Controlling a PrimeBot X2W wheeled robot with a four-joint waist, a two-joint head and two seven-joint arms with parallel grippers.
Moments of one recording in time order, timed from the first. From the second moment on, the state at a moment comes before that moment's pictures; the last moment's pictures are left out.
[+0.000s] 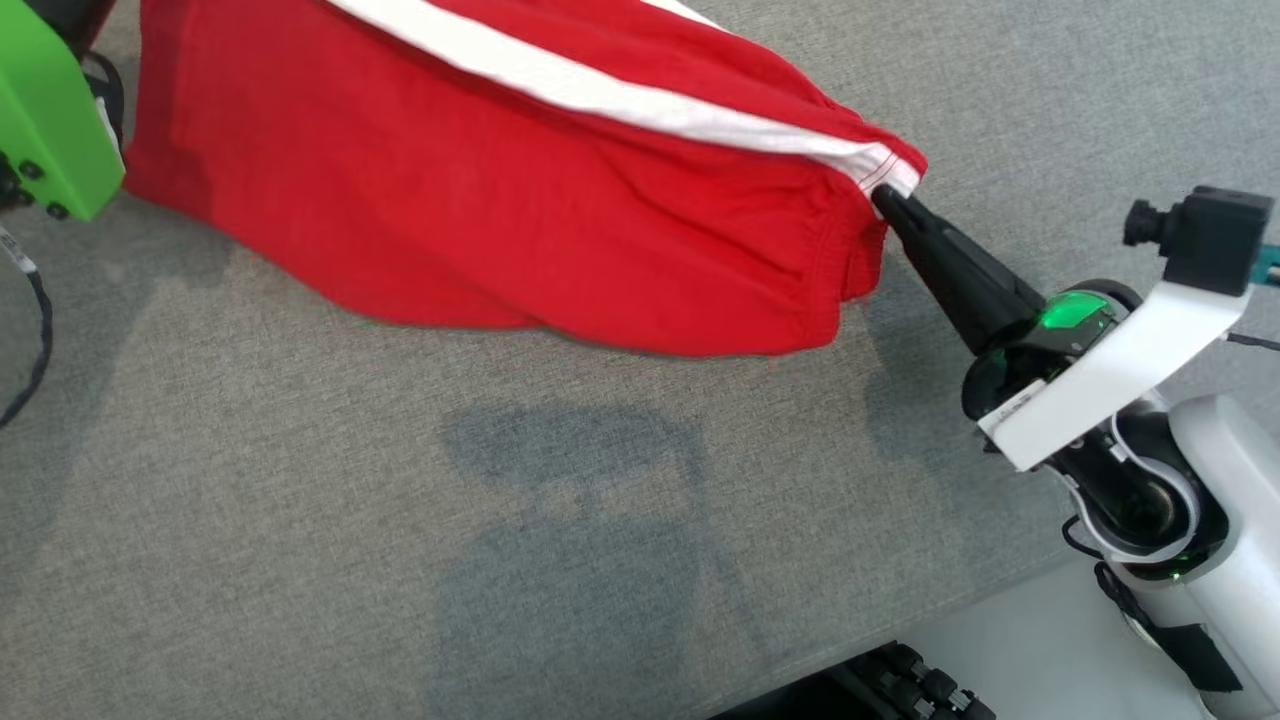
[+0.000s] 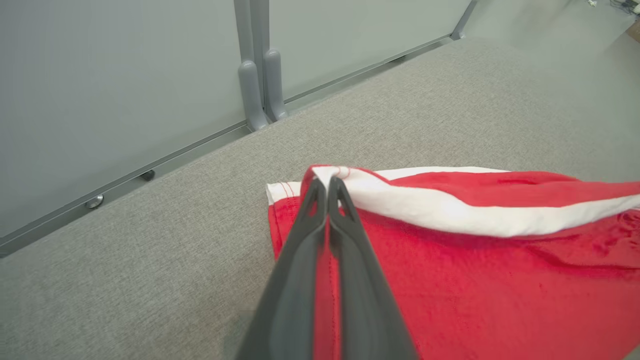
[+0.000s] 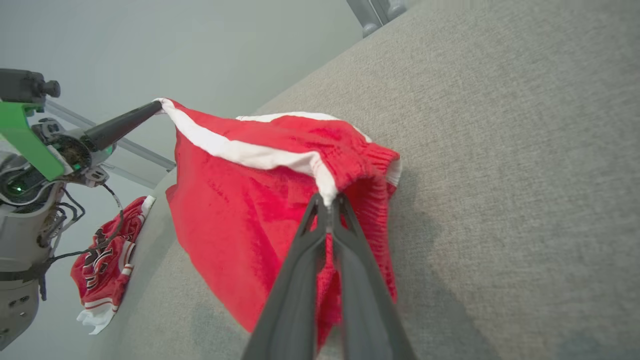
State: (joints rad) left arm -1.01 0.76 -0.50 -0.09 -0.93 -0.01 0.59; right arm -0.46 -0.45 0.42 -0.14 1.11 0.13 0.06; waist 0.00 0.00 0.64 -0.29
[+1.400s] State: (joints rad) left arm -1.12 0.68 -0.64 0.20 -0.66 -0.07 0.22; right arm -0.36 -0.32 0.24 -0.13 0.90 0.13 0.28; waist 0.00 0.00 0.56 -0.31
